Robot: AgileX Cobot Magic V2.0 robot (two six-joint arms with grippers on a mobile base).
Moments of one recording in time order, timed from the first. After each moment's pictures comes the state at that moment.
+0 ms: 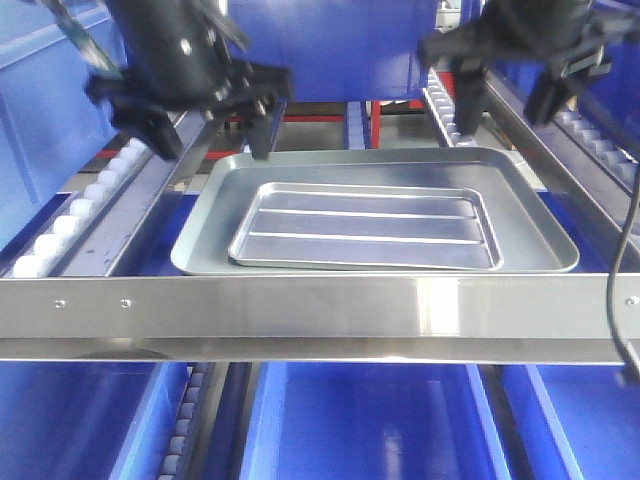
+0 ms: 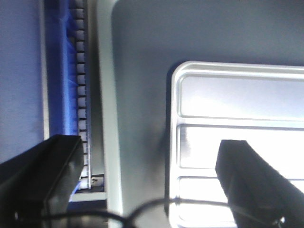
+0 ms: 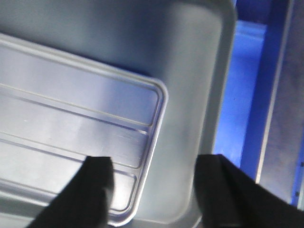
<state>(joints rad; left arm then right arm) -0.57 1.86 -1.50 0.34 0.64 -0.59 0.36 1.68 -1.39 -0.28 0.76 0.41</state>
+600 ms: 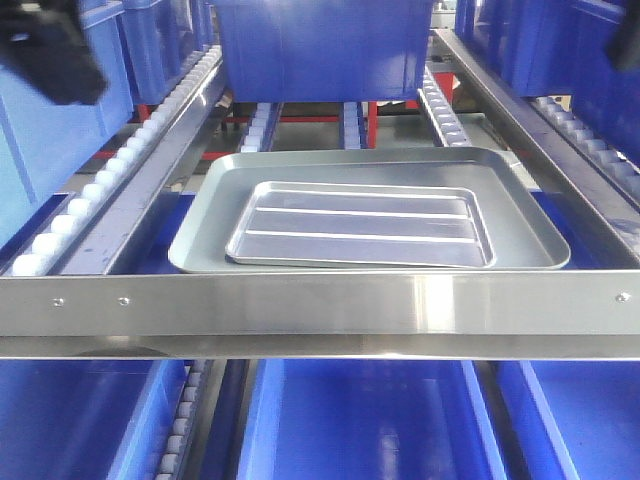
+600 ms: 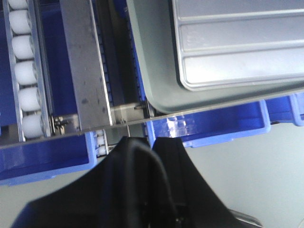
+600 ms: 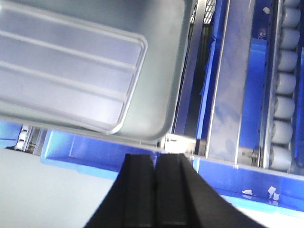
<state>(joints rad) -0.62 1.24 -1.00 0.25 0.67 -0.42 0.36 1.11 -0.88 -0.29 0.63 0.41</state>
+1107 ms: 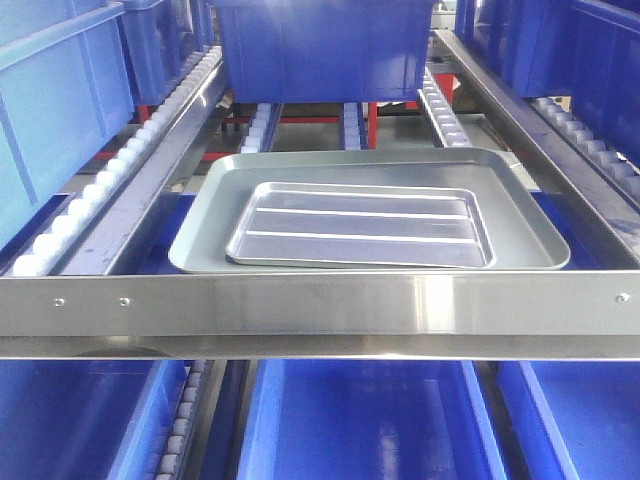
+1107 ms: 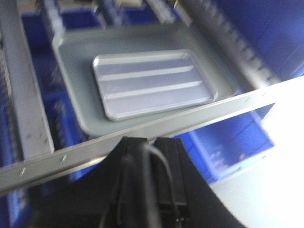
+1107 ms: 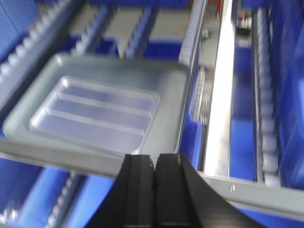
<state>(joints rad) -0.76 0.58 -0.52 0.25 0.30 -0.42 0.36 0.39 -0.49 -0.29 0.45 0.41</state>
